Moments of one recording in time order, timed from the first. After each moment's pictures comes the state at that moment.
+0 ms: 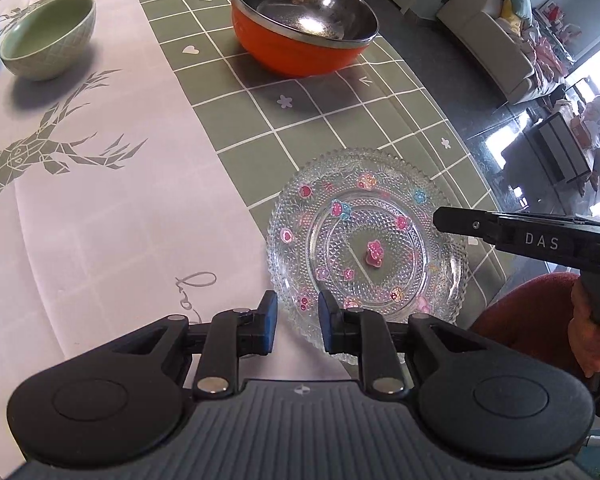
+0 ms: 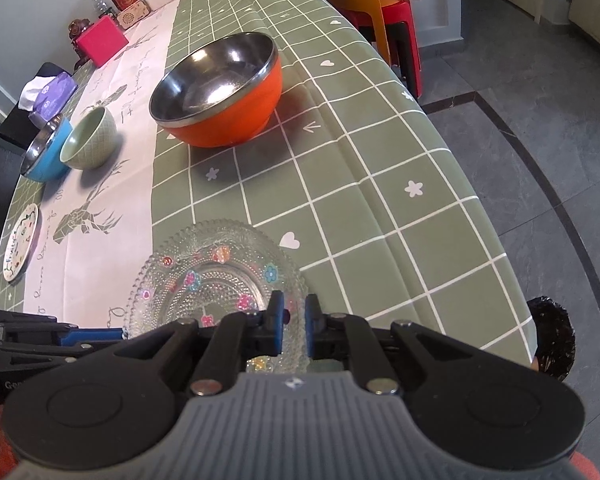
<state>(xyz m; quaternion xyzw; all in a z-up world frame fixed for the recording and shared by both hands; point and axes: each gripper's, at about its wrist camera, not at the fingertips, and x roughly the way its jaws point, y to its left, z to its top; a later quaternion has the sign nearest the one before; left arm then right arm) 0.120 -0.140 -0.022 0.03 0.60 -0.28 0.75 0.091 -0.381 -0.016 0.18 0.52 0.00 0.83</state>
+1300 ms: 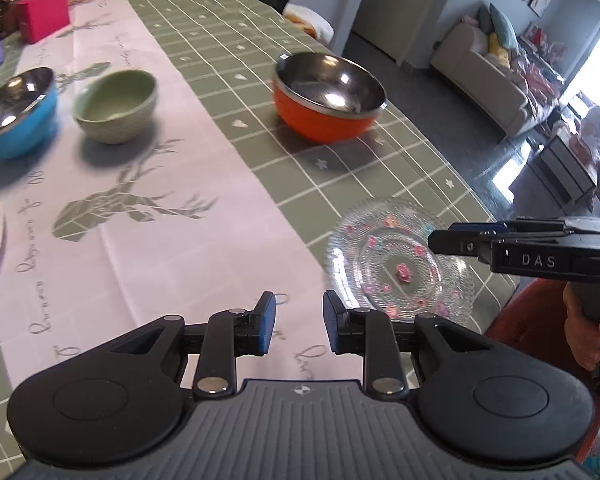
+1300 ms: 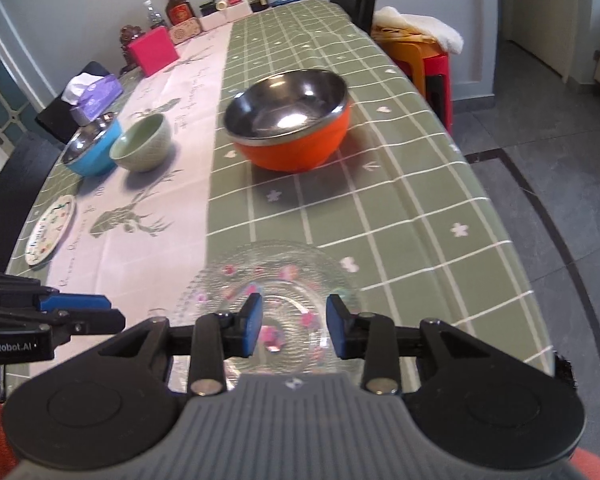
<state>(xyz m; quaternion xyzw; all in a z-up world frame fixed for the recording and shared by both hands) 0.098 -0.077 0.019 0.04 0.50 -0.28 0.82 0.075 -0.340 0.006 0.14 0.45 0.06 0.88</state>
